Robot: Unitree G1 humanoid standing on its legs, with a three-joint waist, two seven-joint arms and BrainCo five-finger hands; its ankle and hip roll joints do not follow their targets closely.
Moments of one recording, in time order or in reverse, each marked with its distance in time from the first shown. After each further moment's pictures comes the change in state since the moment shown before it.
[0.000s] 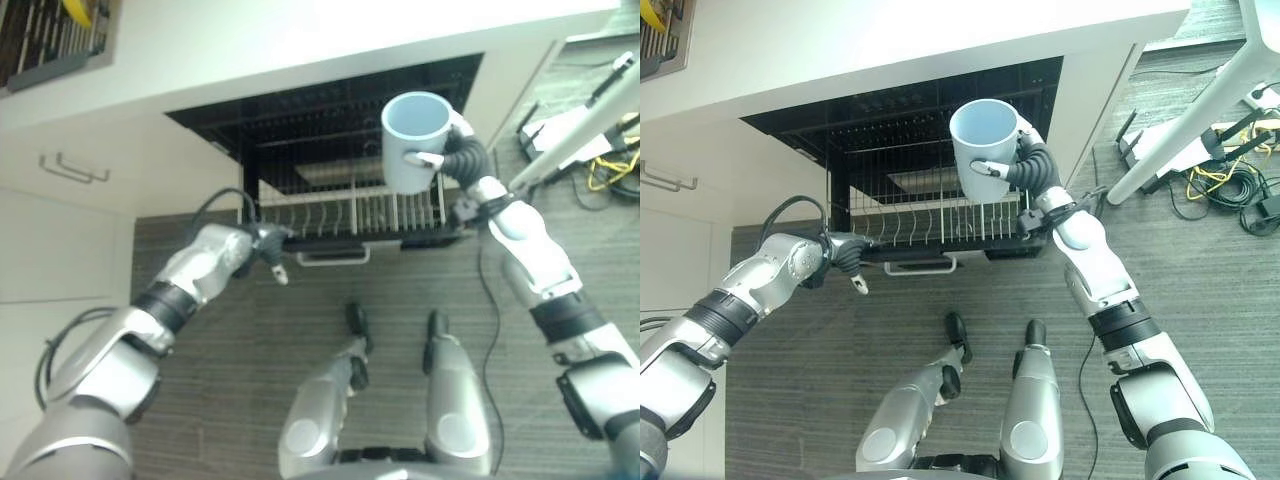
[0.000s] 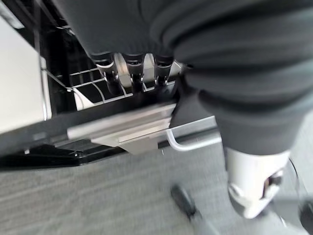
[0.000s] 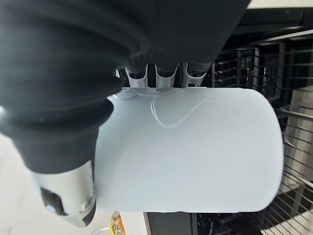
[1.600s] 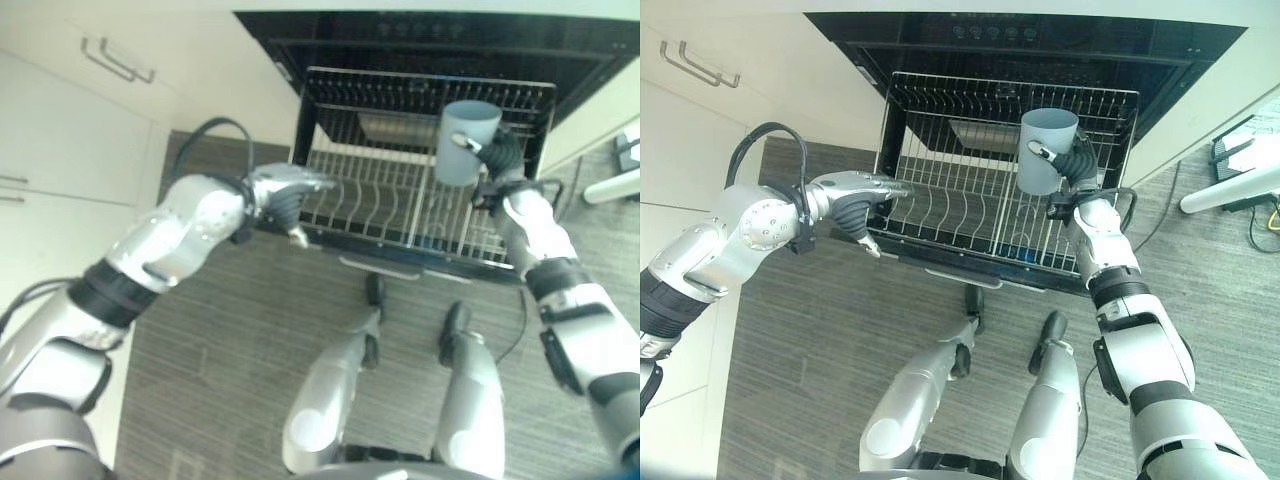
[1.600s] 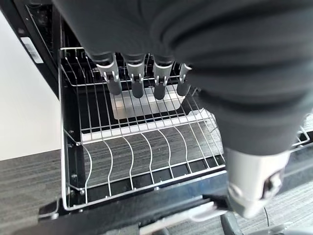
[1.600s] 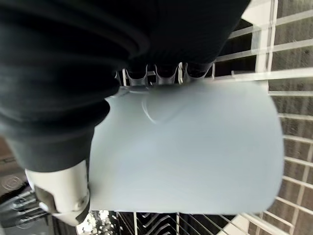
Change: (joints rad) left arm -0.140 0.206 0.097 -0.476 -0.176 0.023 0.061; right arm -0.222 0.060 -0.083 0.626 -0.022 -0.089 -0.102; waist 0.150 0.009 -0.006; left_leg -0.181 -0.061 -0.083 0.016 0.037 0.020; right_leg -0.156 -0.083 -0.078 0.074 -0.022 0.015
